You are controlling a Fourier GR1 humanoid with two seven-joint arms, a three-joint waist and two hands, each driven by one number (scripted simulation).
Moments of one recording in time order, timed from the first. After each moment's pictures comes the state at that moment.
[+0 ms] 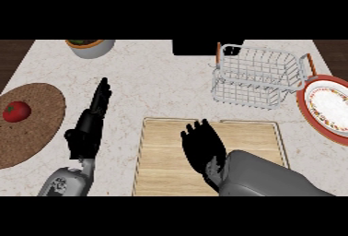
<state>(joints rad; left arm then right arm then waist) -0.17 0.20 -0.25 -1.54 0.02 0.34 0.04 -0.74 -0.34 1.00 -1.53 0.40 0.71 0.89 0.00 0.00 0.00</state>
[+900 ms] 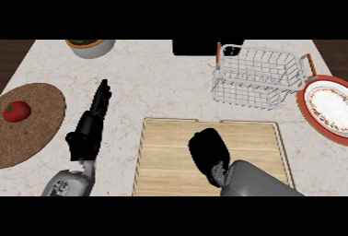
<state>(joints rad) -0.15 0.14 -0.20 -1.54 -0.05 0.30 0.03 -0.55 -0.28 0.90 -1.48 0.77 0.66 0.70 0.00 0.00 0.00</state>
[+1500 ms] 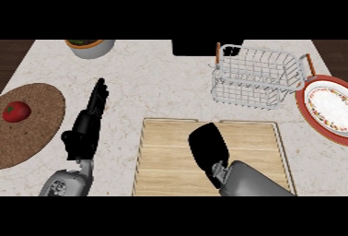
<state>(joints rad) -0.15 0.13 -0.17 -1.55 -0.06 0.27 0.04 -0.51 -0.25 0.87 -1.41 1.01 0.51 0.63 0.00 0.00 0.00</state>
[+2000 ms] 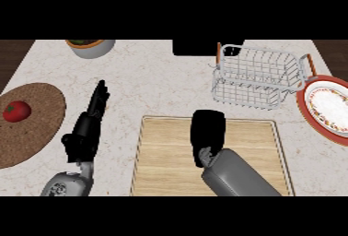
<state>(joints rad) -0.13 0.13 -0.18 -1.56 -0.07 0.27 0.04 -0.51 -0.04 0.63 -1.31 1.05 0.36 1.03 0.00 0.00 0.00</state>
